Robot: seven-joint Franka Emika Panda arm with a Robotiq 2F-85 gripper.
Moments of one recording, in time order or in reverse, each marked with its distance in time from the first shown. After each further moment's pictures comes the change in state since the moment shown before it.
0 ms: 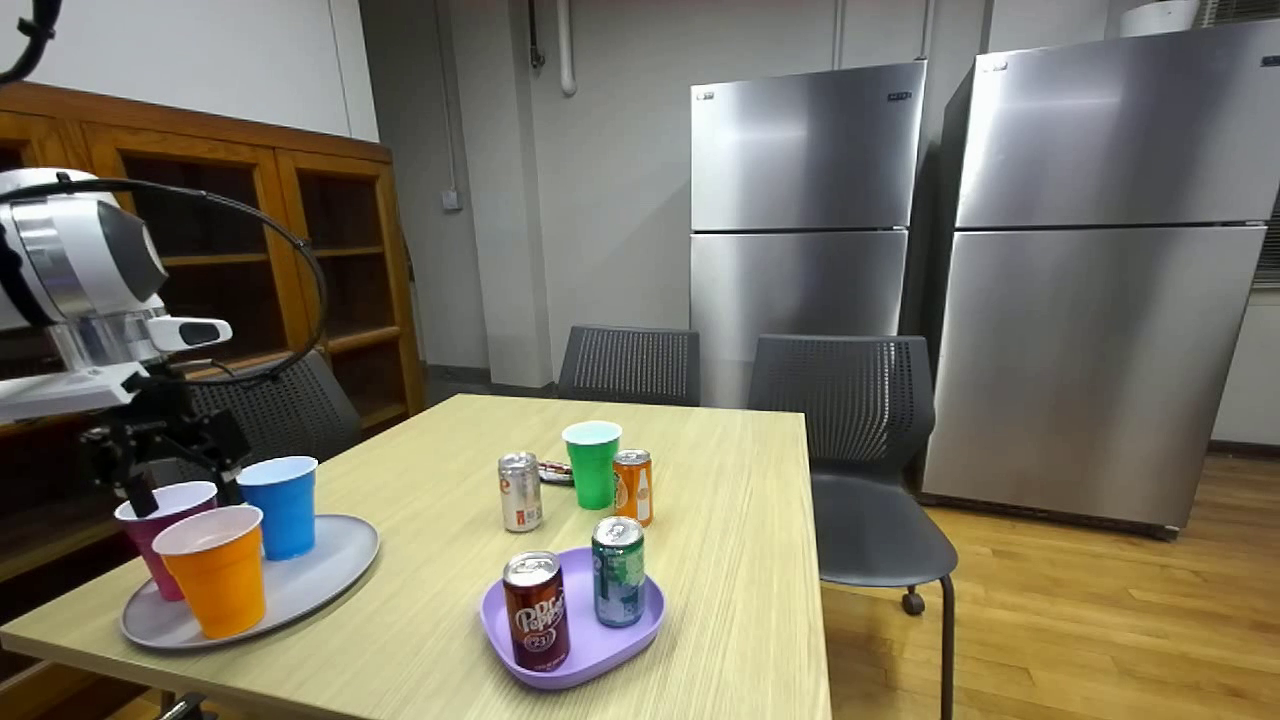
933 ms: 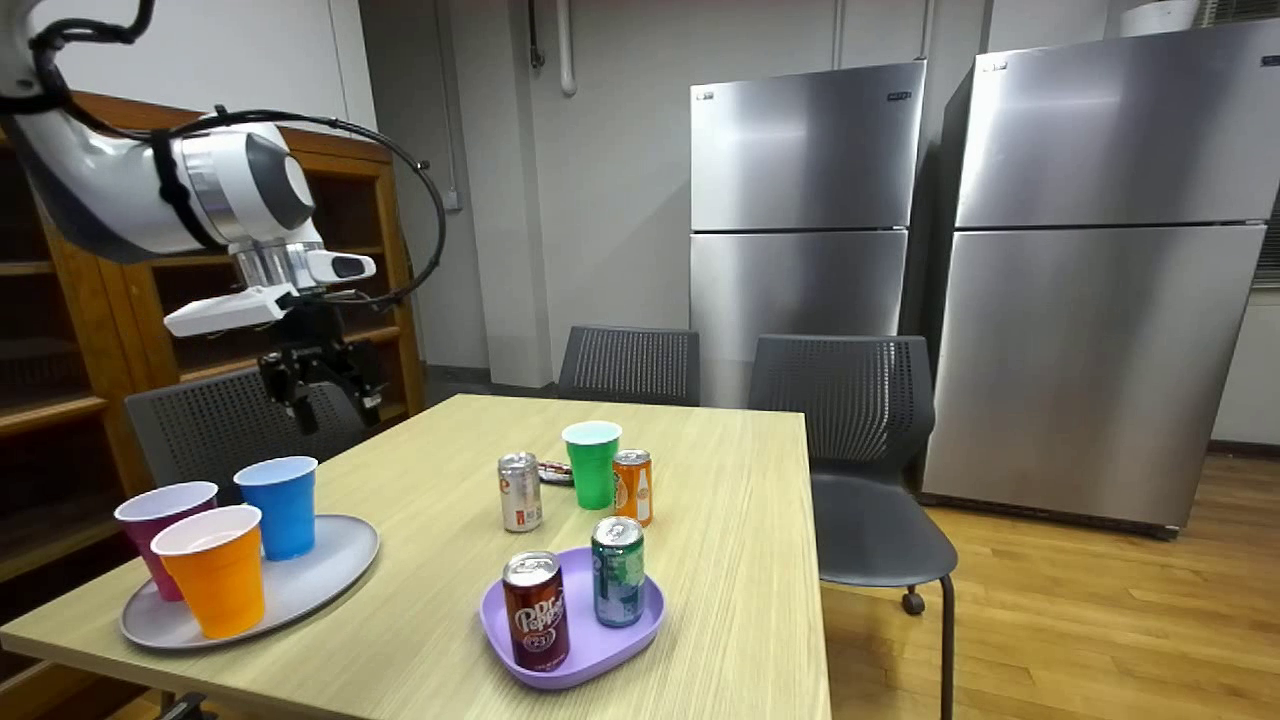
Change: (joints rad) arm -0.196 -0.050 -0.071 0.136 0.056 -0.193 -0.064
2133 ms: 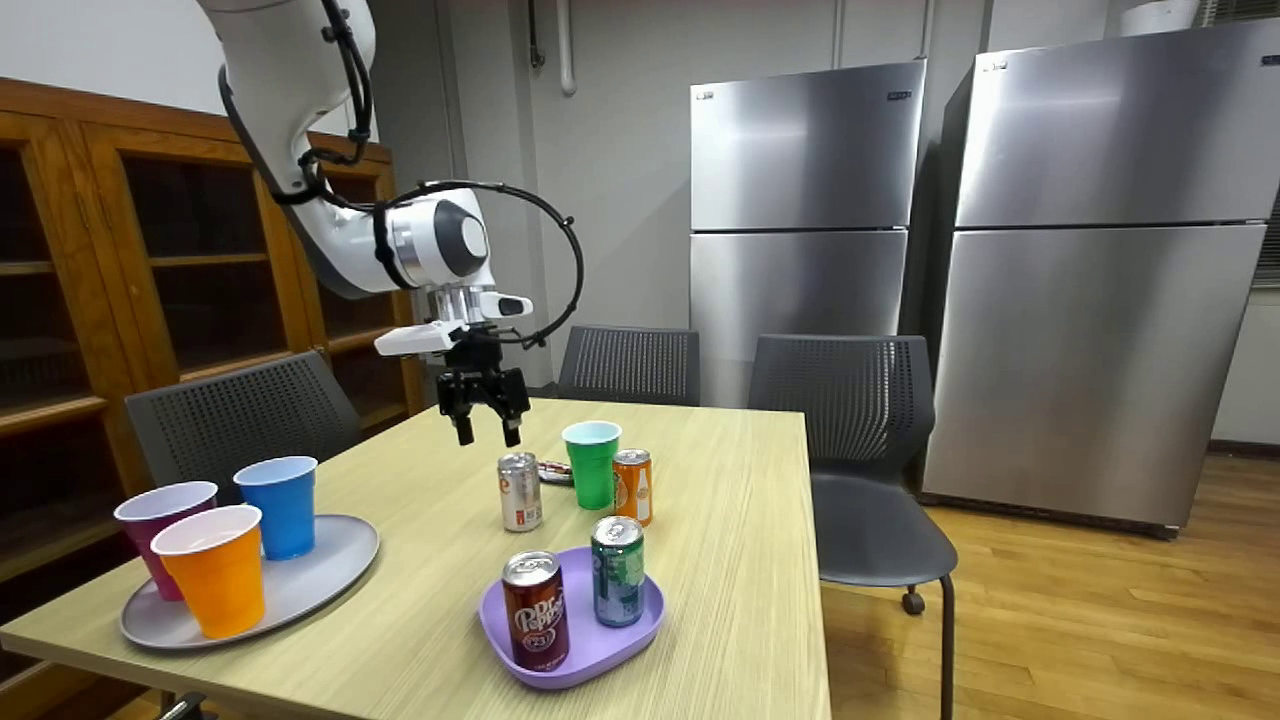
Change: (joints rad) arm -0.149 0.359 -0.121 0.416 0.132 -0.117 -0.067
